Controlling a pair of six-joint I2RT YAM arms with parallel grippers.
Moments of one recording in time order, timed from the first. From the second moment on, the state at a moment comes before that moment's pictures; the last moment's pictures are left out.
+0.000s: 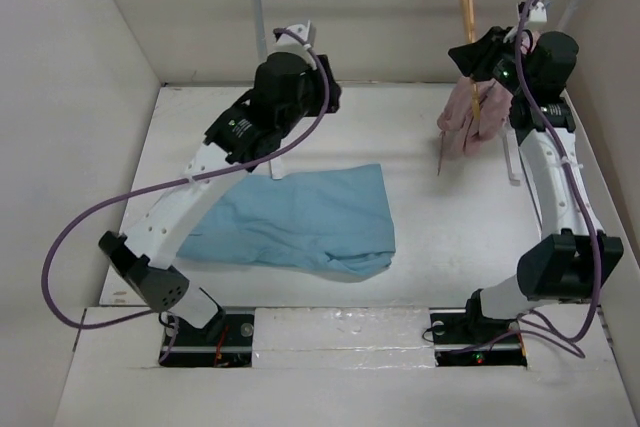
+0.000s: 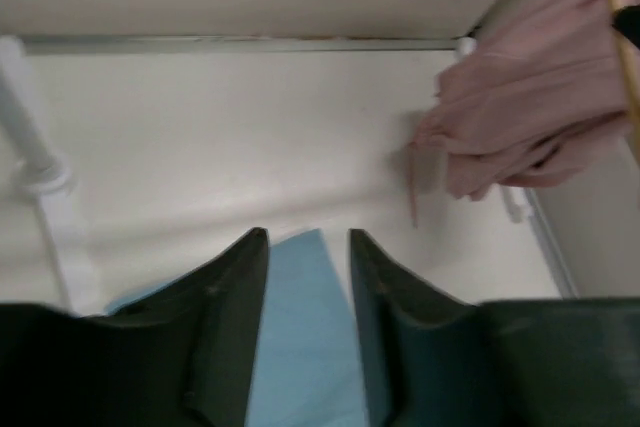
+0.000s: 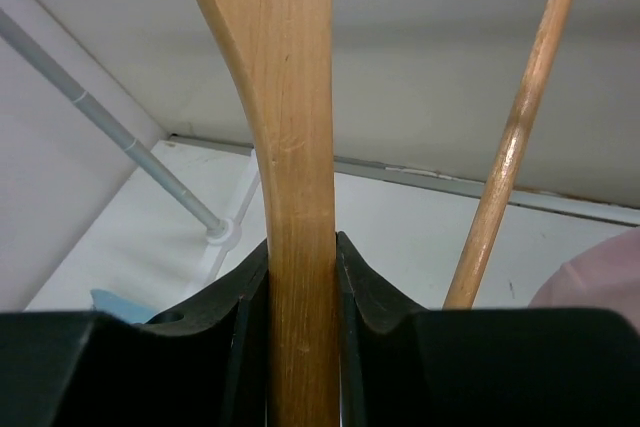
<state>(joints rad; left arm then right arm) -0.68 1.47 1.74 -0.58 -0.27 -0.46 -0.07 1.52 1.58 -0.06 -0.56 0.35</state>
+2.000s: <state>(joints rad) -1.05 1.63 1.31 -0.29 -0.31 -0.92 0.39 0.72 0.84 -0.63 -0.24 -0.04</state>
